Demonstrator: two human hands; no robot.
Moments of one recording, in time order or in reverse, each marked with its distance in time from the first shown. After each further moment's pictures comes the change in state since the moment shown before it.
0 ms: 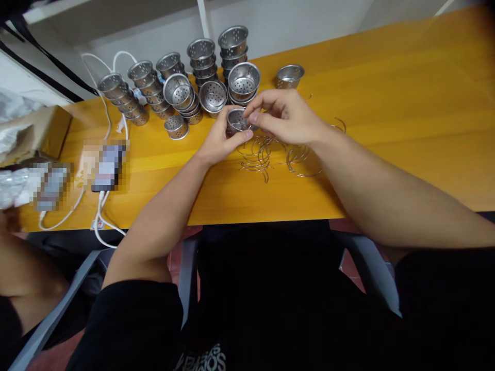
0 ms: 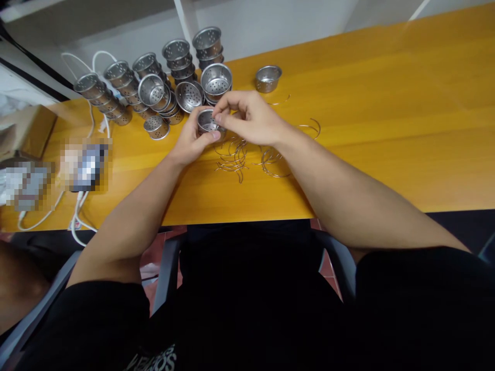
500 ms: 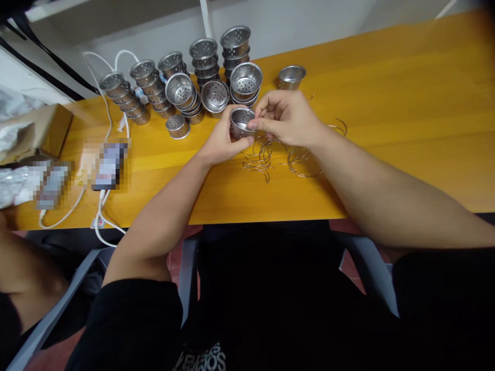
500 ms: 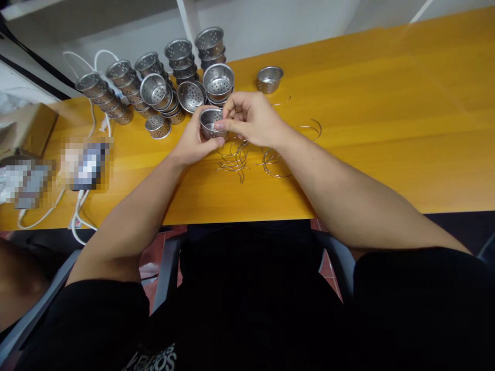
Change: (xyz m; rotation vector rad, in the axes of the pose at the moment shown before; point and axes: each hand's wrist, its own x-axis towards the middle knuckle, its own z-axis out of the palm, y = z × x) left_hand 0.000 -0.009 0.008 -0.017 -0.015 0.016; right_hand 0.000 0.009 0.000 0.100 0.024 0.069
